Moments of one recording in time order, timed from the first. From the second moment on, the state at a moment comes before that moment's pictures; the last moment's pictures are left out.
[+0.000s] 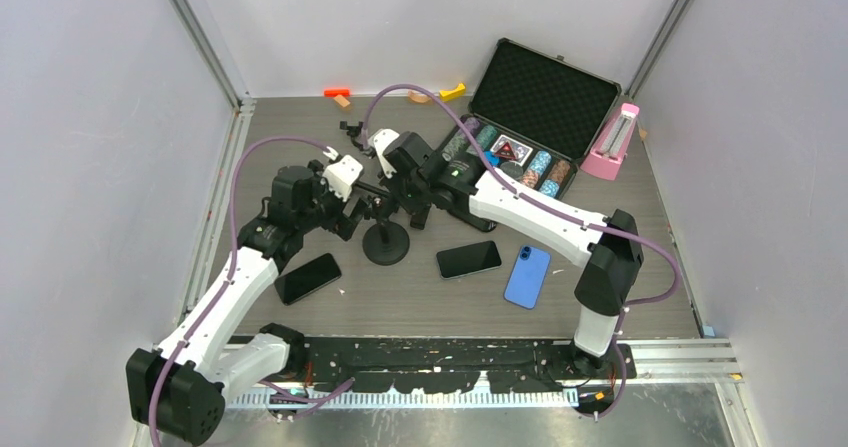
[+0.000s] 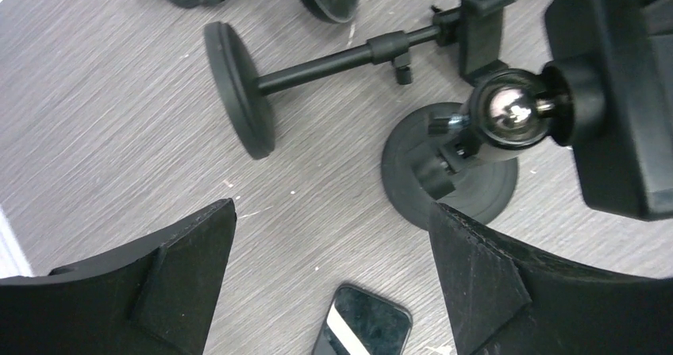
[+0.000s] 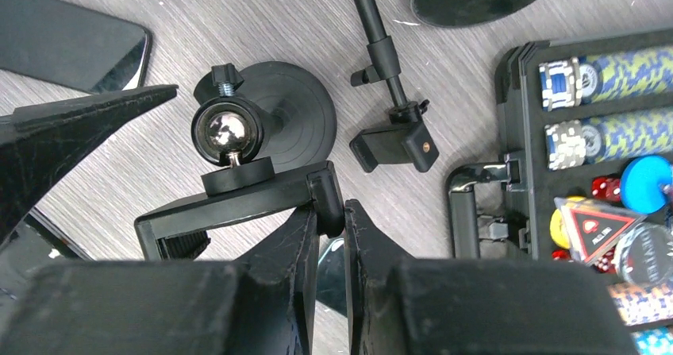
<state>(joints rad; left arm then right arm) -0.32 0.98 0.81 -0.37 0.18 0.34 0.95 1.79 1.71 -0.72 0.16 0.02</state>
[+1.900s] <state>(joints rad) -0.17 1.31 0.69 -0.73 0.23 0.95 0.70 1.34 1.28 -0.66 -0.26 -0.10</state>
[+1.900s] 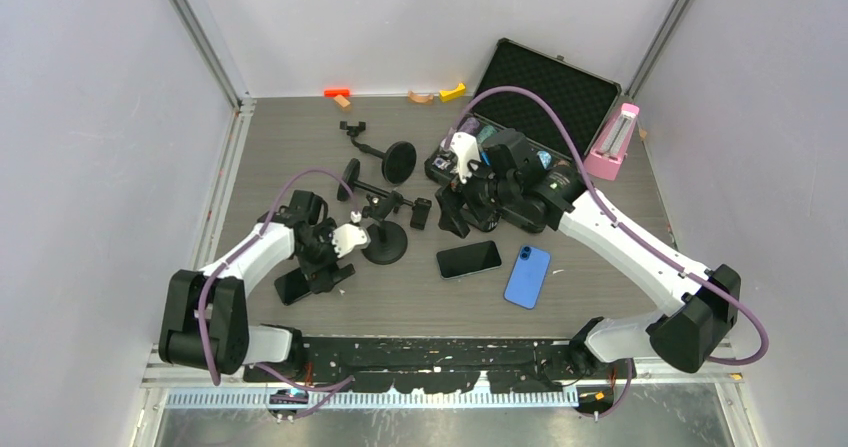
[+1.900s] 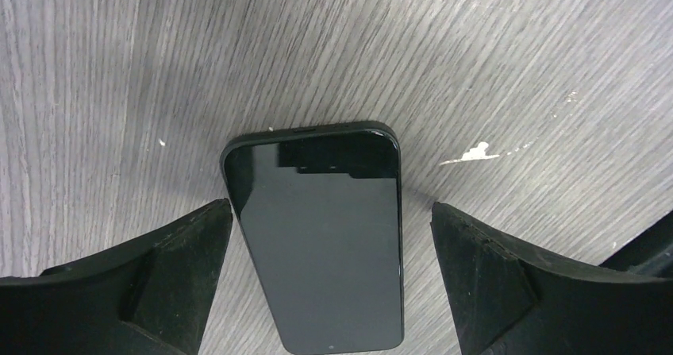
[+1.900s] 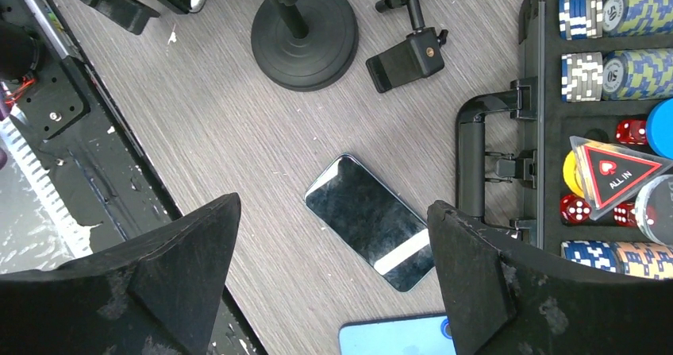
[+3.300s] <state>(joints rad) -0.11 1.29 0.64 -0.72 0.23 0.99 0.66 1.32 1.23 -0.62 -0.36 -0.07</state>
